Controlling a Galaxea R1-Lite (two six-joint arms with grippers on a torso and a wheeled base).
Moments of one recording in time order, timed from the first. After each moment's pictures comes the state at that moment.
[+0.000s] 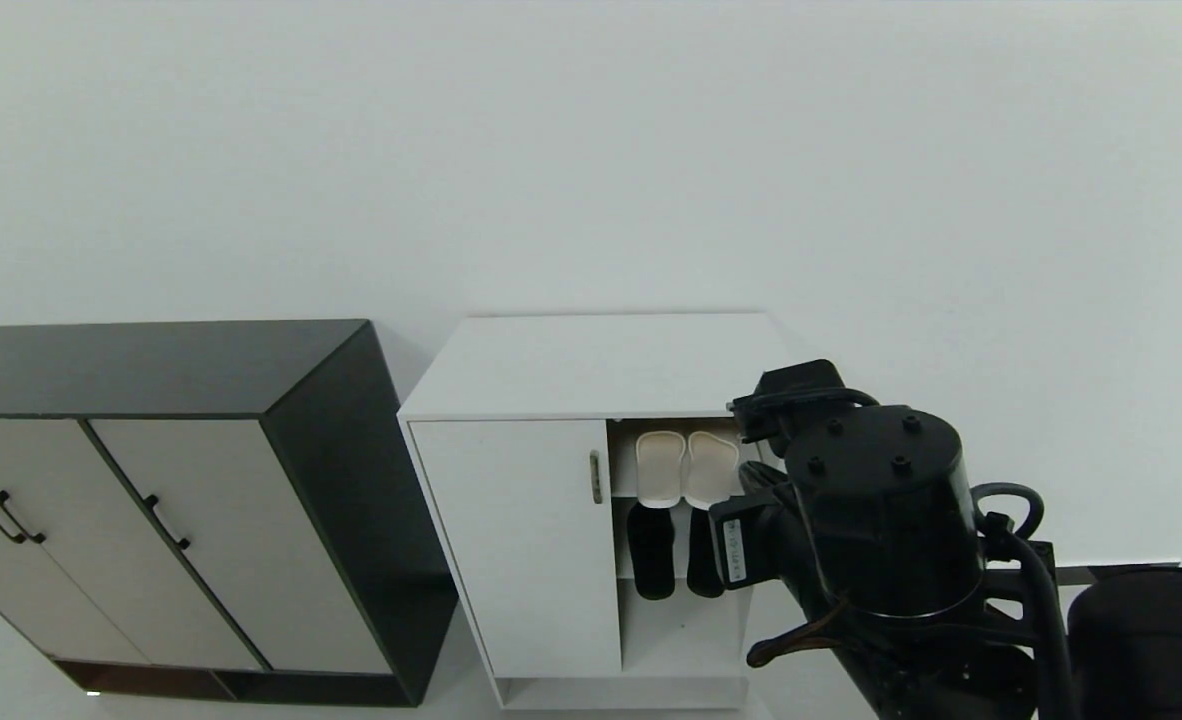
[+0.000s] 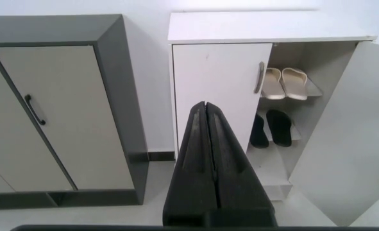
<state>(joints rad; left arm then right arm) 0.00 0.00 0.00 0.00 0.01 0.01 1.03 1.73 -0.90 -0.49 -0.80 0.18</state>
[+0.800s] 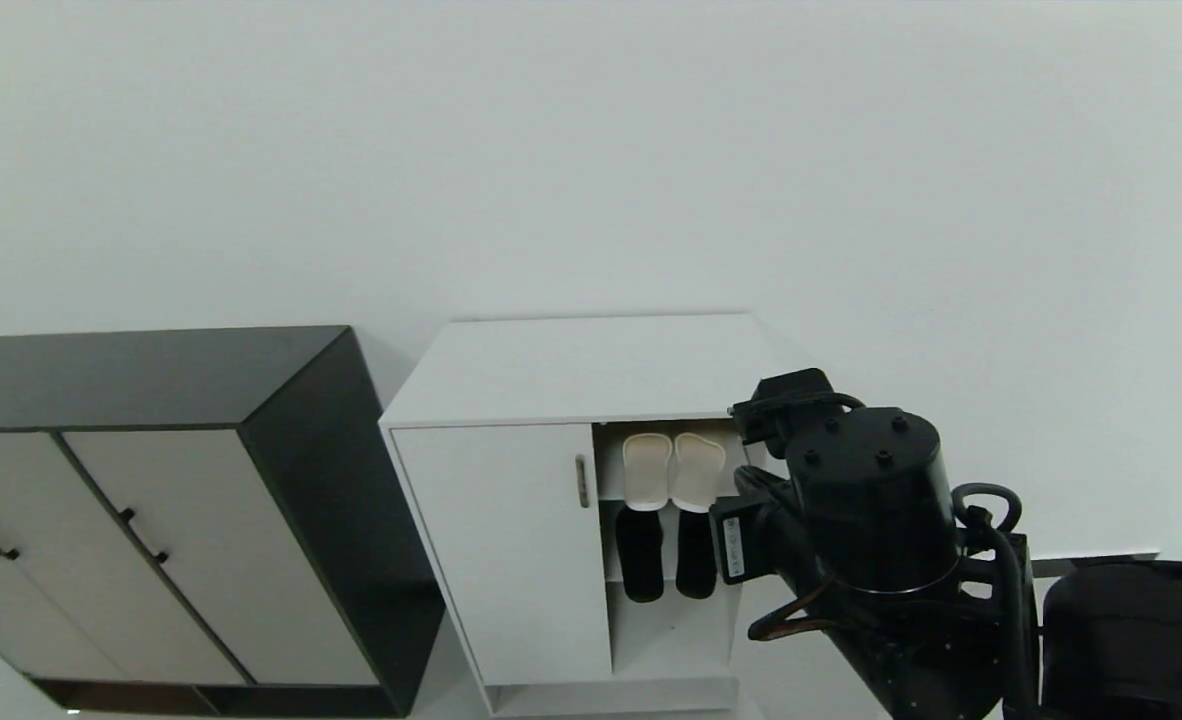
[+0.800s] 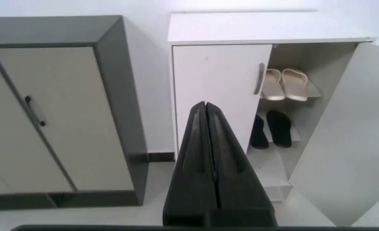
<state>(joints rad) 0.00 0.00 0.00 0.00 0.01 0.01 0.97 1.77 -0.87 -0.55 -0.72 0.18</state>
